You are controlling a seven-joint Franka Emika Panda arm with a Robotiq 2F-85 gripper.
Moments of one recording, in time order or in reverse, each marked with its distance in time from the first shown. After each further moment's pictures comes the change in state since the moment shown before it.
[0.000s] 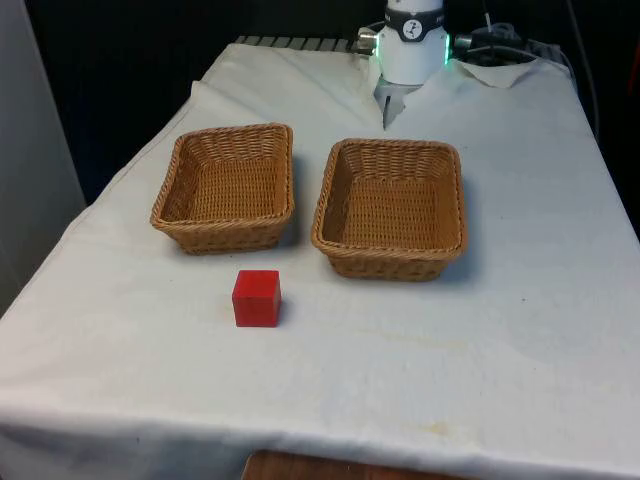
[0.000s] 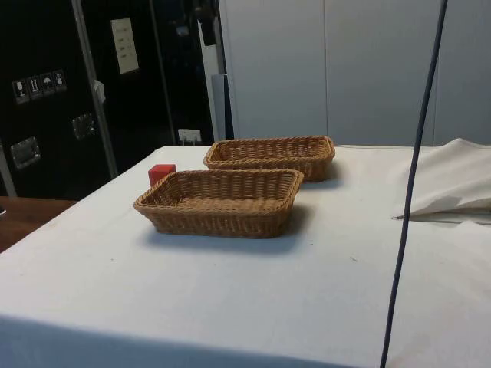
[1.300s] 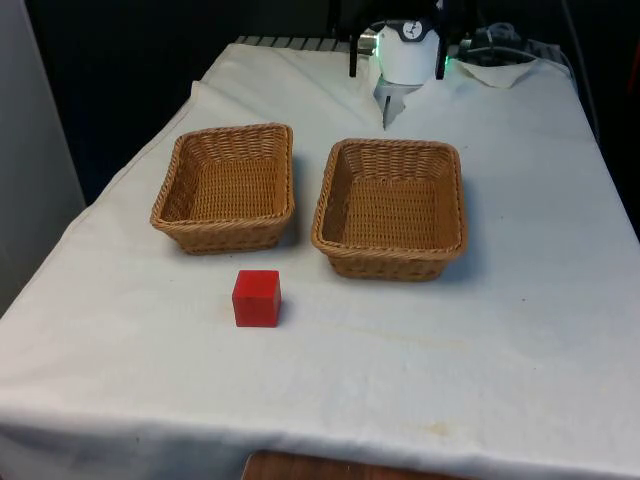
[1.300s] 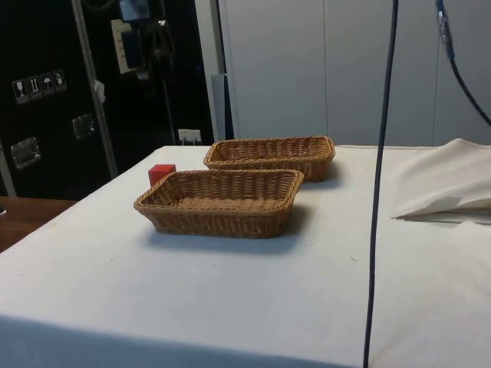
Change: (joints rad) arm -0.027 0.309 0.001 0.240 0.059 0.080 -0.103
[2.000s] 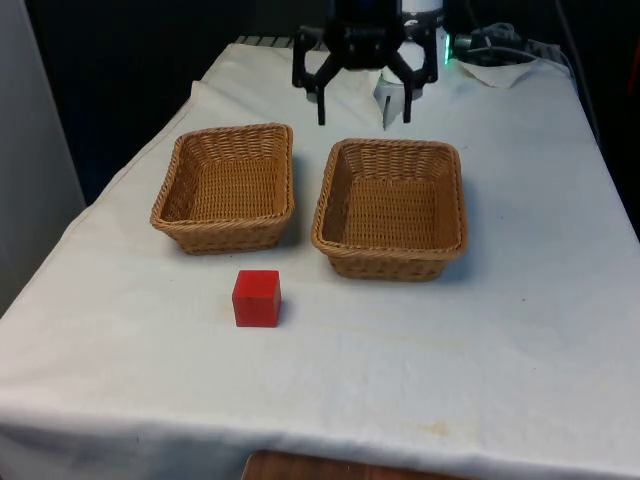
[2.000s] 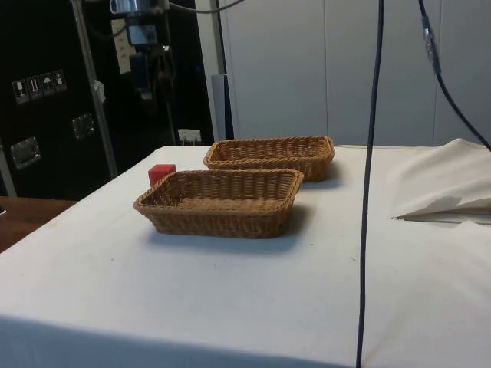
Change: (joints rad) arm -0.046 0.088 -0.034 -0.006 0.132 0.121 -0.164
